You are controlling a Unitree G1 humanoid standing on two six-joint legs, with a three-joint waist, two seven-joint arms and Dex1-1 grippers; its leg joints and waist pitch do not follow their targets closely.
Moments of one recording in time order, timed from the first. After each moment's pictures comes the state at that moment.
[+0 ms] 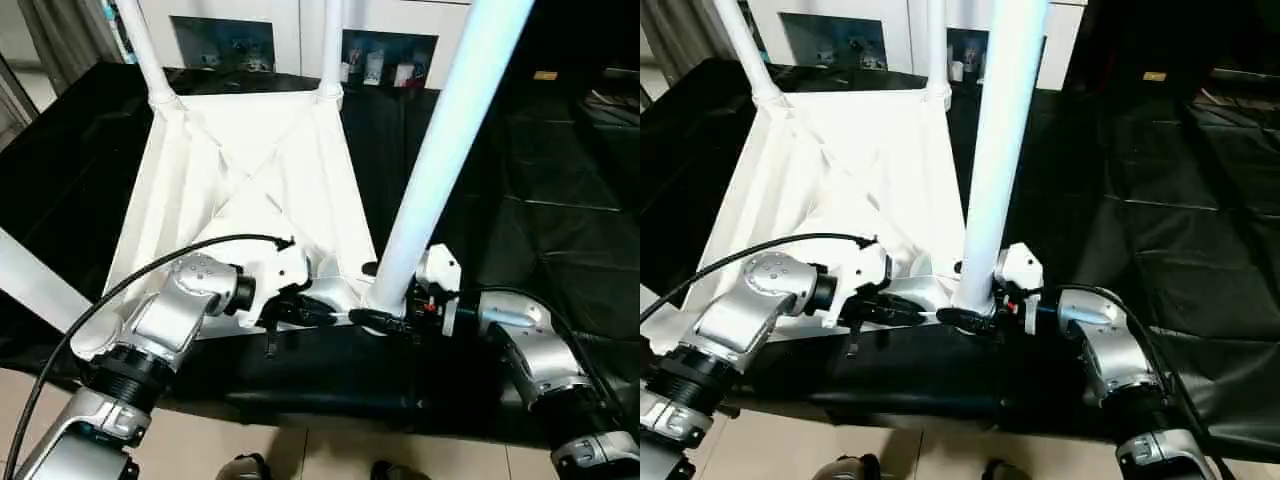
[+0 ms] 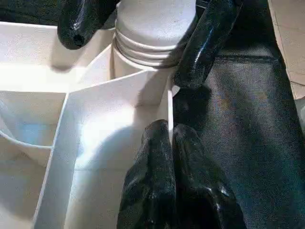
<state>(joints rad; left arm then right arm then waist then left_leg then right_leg) -0.53 0.40 -0.33 0.35 -0.03 0.22 -1.27 -0.40 -0.35 0.15 0.48 0.20 -0.11 1.12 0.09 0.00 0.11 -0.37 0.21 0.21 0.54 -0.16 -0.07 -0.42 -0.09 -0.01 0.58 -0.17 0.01</state>
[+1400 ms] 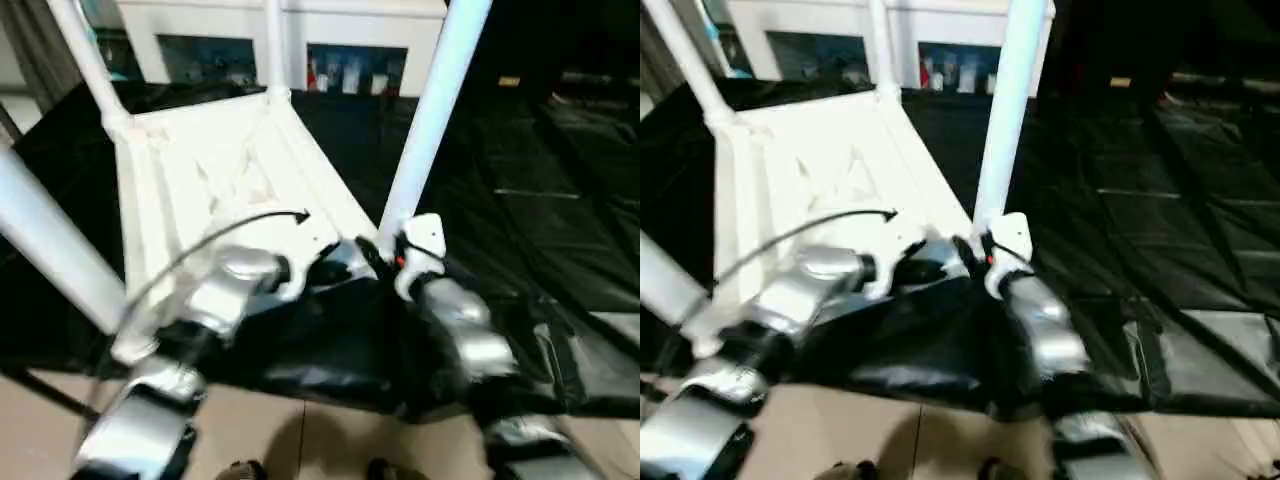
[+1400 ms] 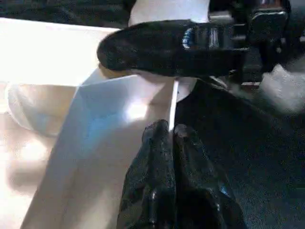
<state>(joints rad) -0.73 0.13 -0.27 0.69 0.04 0.31 -0.77 -0.52 0.00 0.01 0.67 0.03 0.00 0.12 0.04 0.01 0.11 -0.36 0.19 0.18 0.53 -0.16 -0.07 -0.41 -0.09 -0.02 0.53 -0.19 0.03</state>
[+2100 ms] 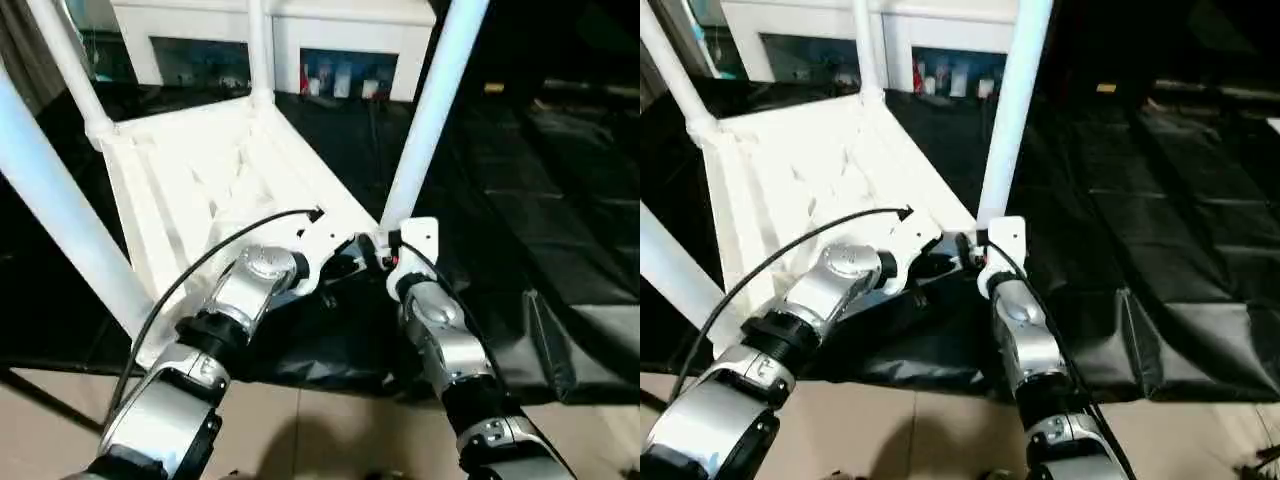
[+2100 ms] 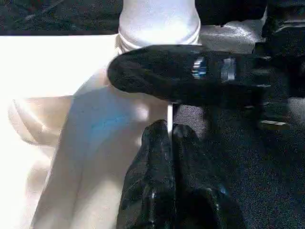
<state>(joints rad) -0.75 0.13 -0.27 0.75 0.08 0.21 -0.74 -0.50 0.02 0.02 0.66 0.02 -0.05 0.13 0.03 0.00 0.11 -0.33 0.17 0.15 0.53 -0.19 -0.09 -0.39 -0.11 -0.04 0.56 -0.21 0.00</state>
